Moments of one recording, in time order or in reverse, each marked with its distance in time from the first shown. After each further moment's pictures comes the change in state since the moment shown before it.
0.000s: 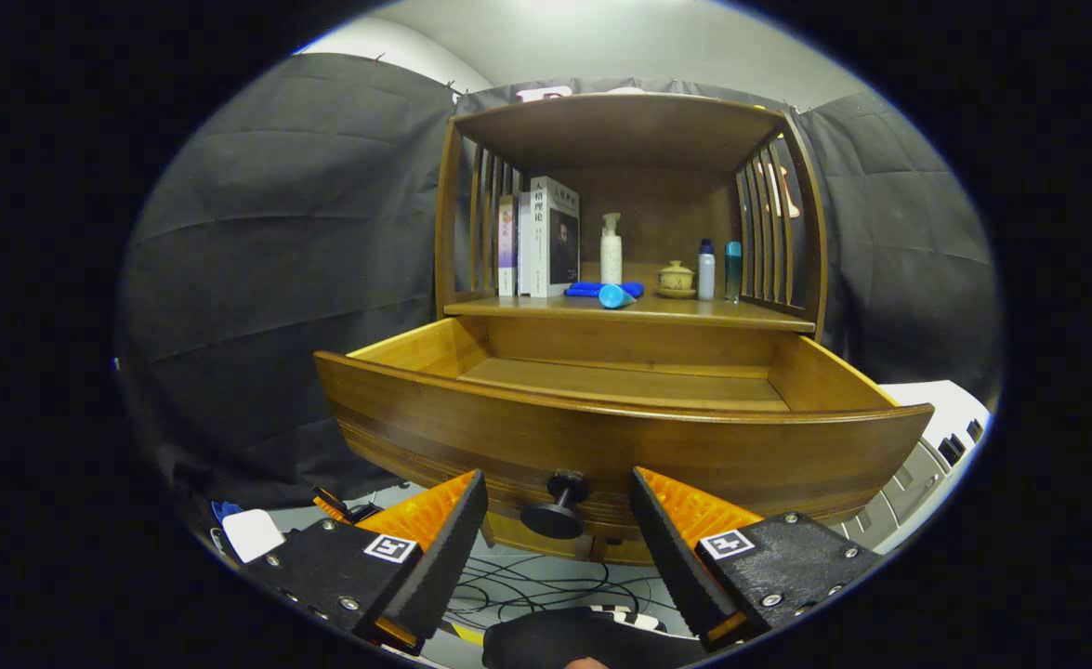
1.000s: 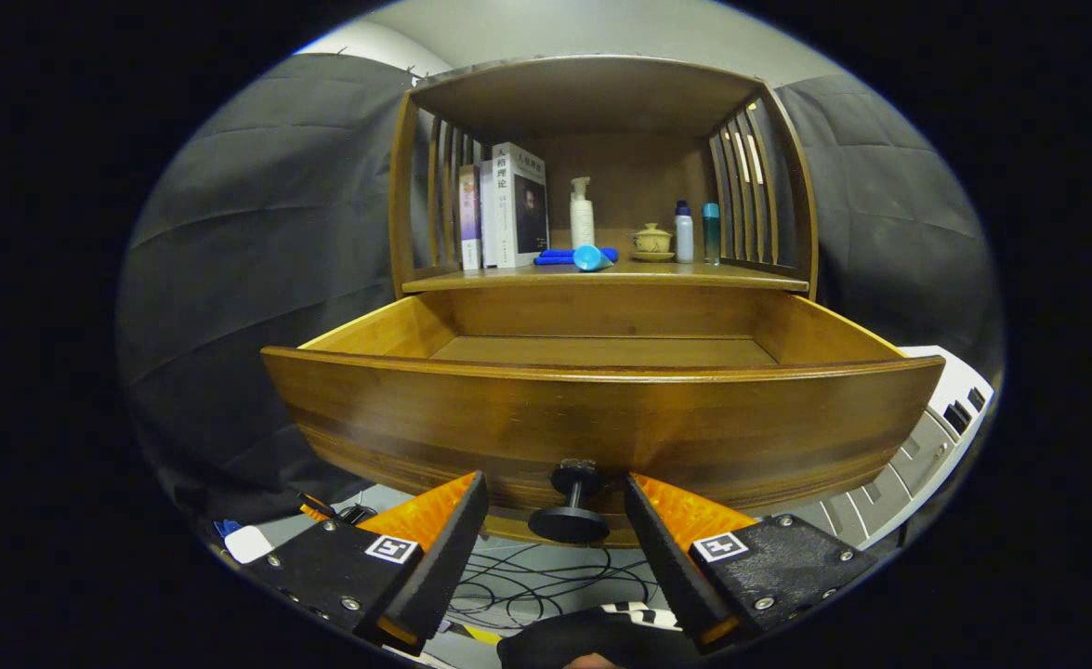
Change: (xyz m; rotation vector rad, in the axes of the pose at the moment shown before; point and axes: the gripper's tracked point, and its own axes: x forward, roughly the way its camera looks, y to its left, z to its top) arm 0.032 -0.011 -0.010 0.091 0.084 -0.103
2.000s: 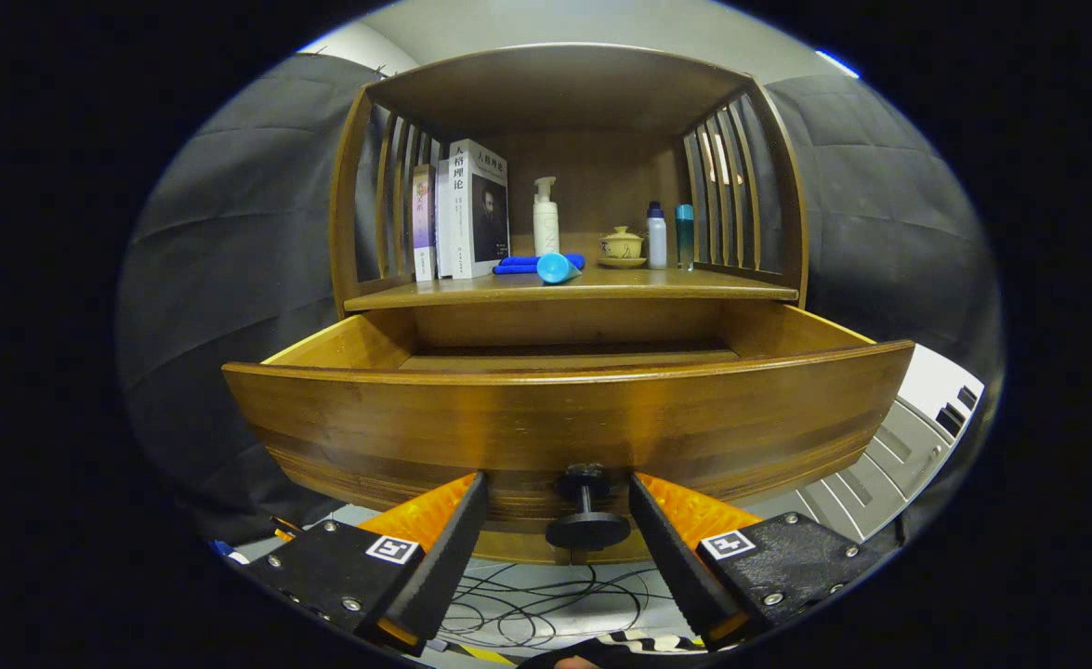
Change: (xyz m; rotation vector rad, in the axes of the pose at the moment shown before) arm 0.049 -0.010 0.023 0.019 -0.014 -0.095
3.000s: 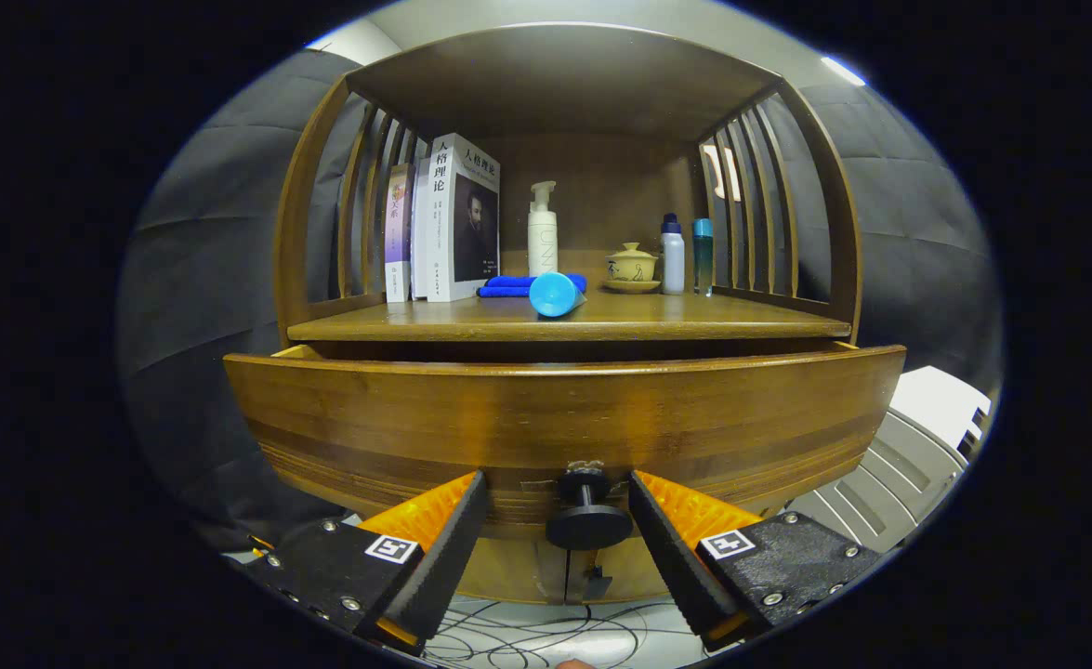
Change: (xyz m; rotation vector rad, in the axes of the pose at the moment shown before) arm 0.094 -0.002 0.033 -0.035 -0.074 -0.024
